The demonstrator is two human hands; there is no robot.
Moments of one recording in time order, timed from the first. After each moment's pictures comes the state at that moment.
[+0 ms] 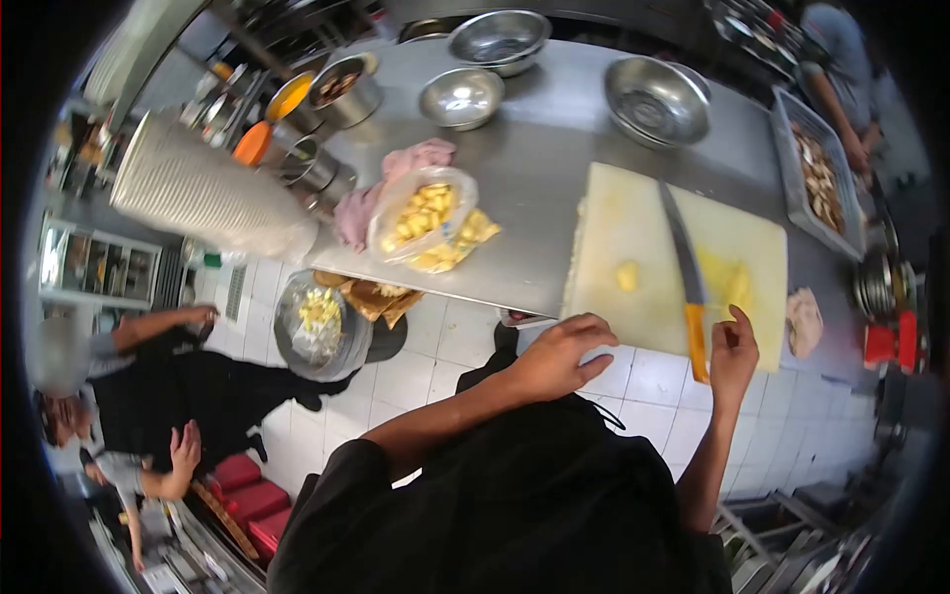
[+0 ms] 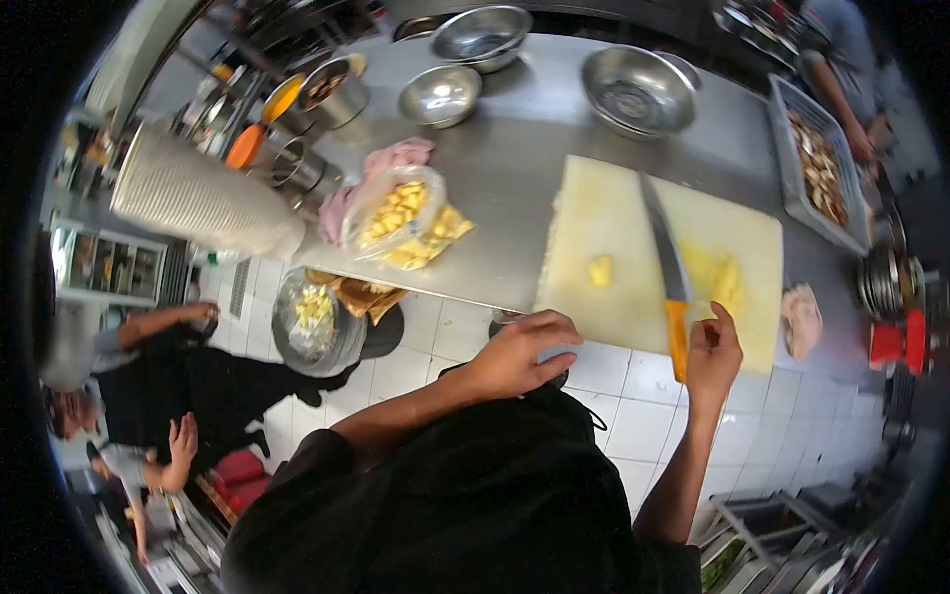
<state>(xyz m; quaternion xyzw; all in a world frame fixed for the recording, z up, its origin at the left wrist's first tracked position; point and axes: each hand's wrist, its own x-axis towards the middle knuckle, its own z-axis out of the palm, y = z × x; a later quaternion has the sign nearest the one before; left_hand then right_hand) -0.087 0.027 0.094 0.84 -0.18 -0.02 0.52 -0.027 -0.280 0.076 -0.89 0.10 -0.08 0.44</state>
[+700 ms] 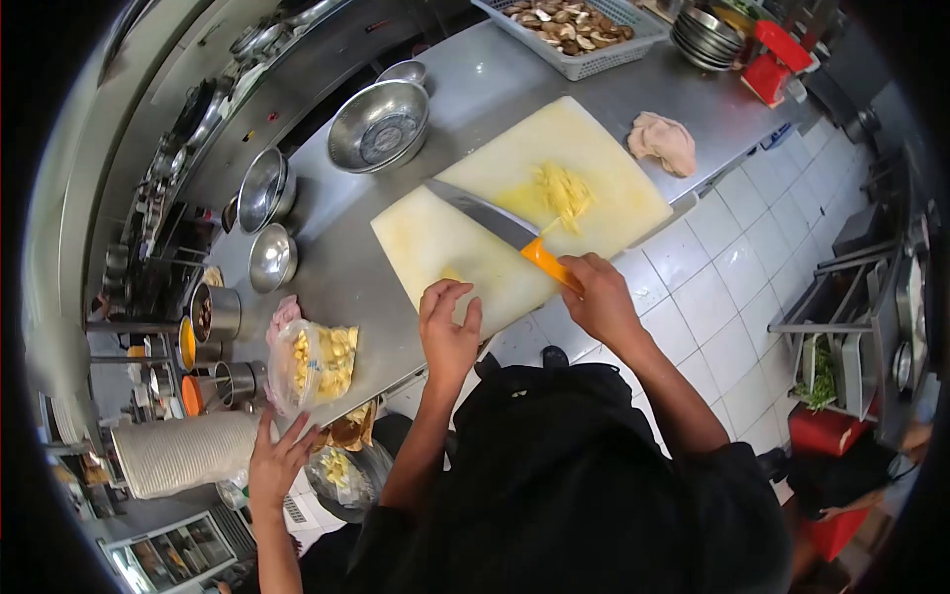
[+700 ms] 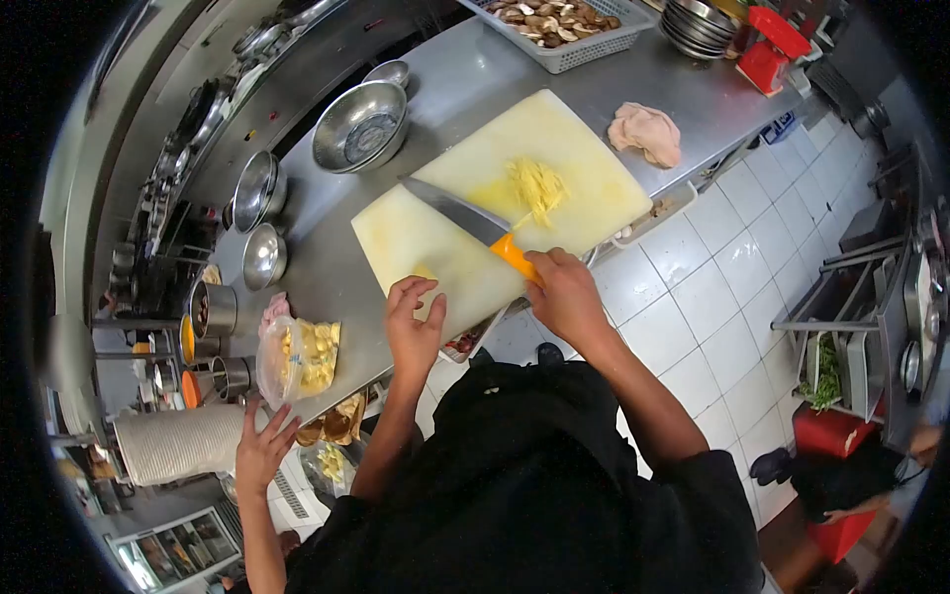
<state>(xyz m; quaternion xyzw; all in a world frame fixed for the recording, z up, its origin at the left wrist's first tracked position) -0.027 -0.039 0.069 0.88 -0.14 0.09 0.44 -0.082 -0.279 0.068 -0.91 0.04 -0.13 0.38</state>
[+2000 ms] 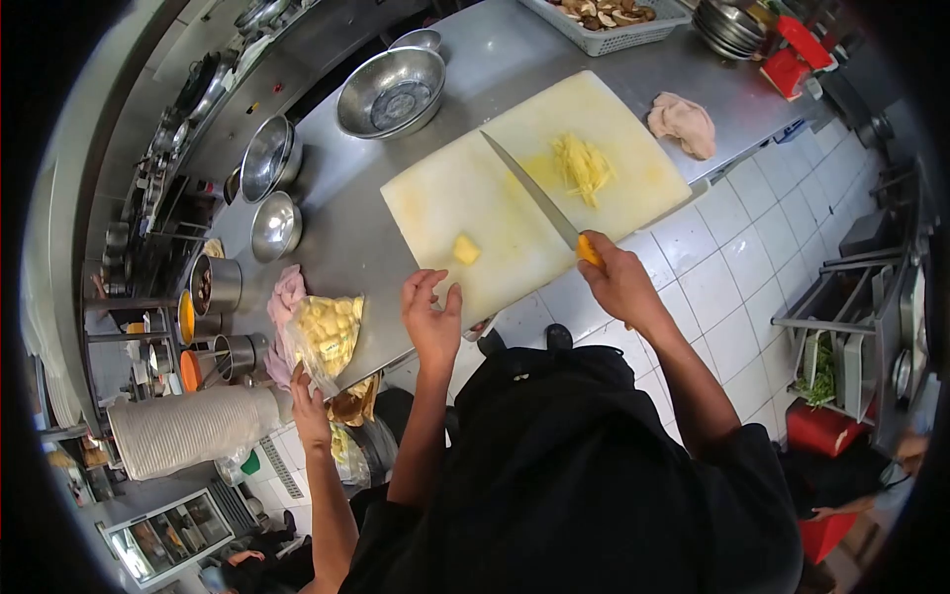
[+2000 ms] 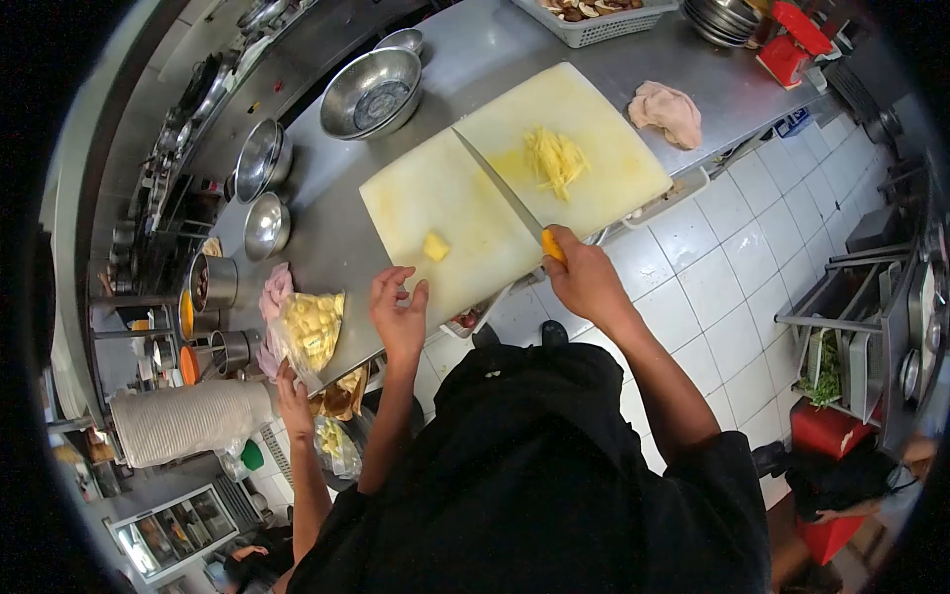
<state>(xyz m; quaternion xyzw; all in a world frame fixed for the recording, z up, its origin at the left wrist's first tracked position) -0.030 0.010 0.039 0.89 -0.04 0.13 0.44 -0.087 -0.279 0.073 -0.89 0.11 0.01 0.45</state>
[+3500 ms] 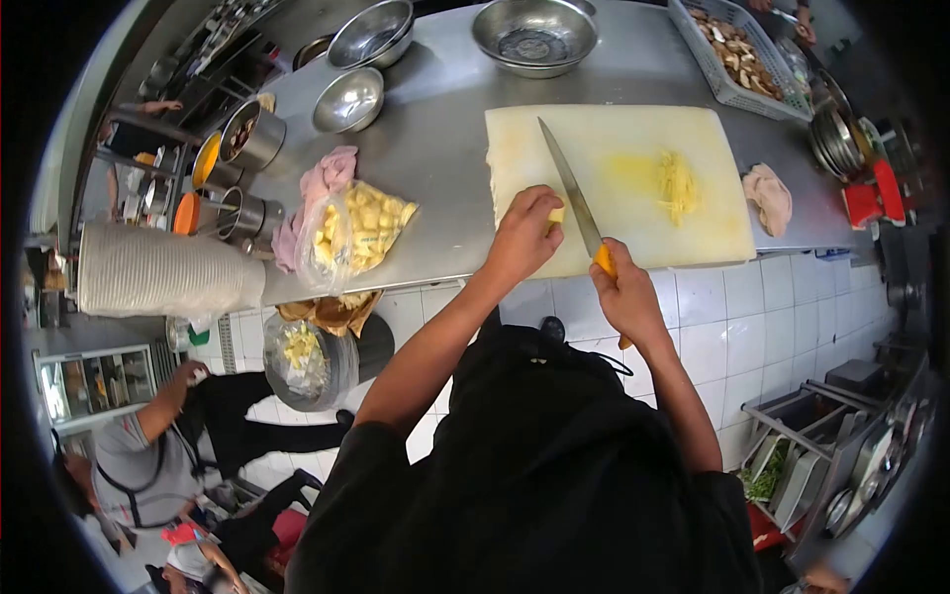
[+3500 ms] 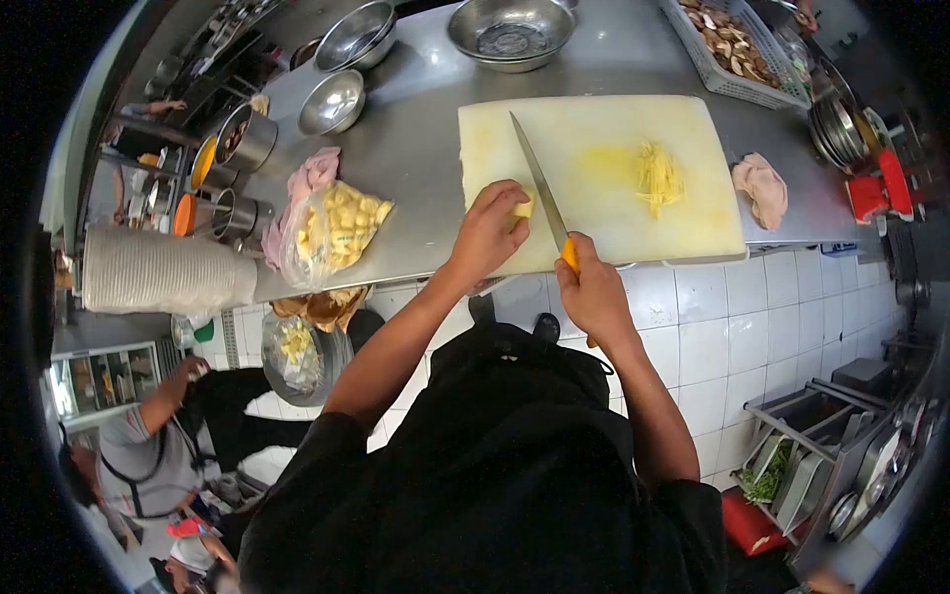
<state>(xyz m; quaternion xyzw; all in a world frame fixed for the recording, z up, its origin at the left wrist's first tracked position) 0.004 -0.011 0.021 0.86 -0.20 0.13 0.45 -0.076 -0.205 0.079 -0.90 0.03 0.10 0.43</state>
